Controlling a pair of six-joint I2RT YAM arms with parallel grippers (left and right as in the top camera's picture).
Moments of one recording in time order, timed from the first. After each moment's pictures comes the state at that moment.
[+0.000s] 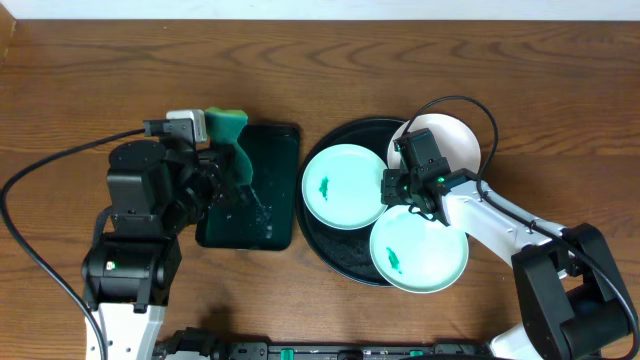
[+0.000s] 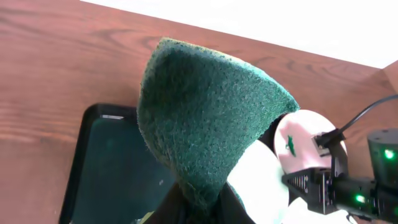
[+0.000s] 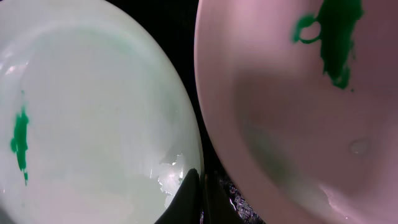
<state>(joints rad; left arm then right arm) -0.05 0.92 0.97 -0.64 0.28 -0.26 0.43 1.71 0.88 -0.27 -0.09 0.46</state>
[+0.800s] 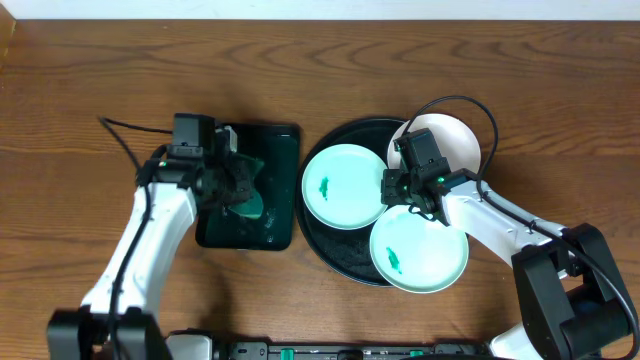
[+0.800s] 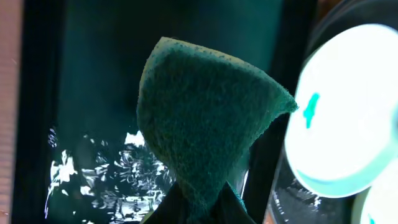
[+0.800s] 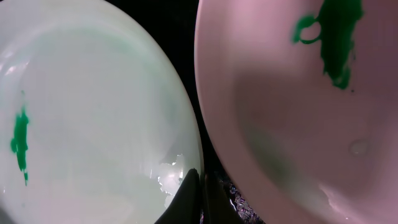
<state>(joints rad) -0.05 1.45 0.97 -0.77 0.25 -0.26 0.43 1.71 0.88 -0.27 -0.09 0.46</state>
